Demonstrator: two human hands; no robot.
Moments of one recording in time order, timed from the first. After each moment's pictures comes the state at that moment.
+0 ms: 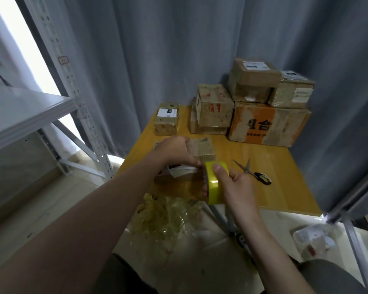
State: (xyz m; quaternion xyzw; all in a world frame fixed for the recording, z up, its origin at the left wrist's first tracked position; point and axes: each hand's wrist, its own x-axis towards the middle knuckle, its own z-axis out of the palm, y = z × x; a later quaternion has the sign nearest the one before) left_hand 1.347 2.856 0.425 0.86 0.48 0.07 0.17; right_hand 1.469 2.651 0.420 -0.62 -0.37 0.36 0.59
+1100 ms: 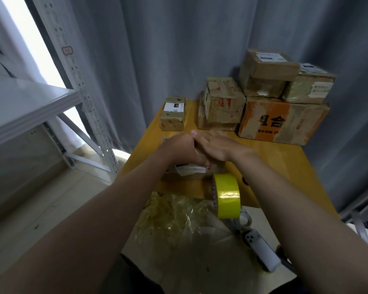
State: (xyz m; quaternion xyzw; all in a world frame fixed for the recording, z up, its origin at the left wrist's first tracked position) left_hand 1.341 2.857 0.419 0.88 0.42 0.10 0.20; right_hand 1.487 2.793 0.449 -0.71 -0.68 0.18 0.04
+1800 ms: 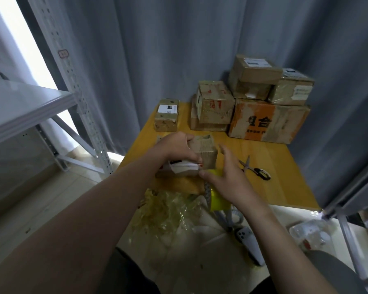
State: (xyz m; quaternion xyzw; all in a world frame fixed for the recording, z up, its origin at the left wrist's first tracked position) left_hand 1.339 2.837 0.439 0.85 0.45 0.09 0.25; right_hand 1.475 2.666 0.428 -0.70 -0.56 0.26 0.37
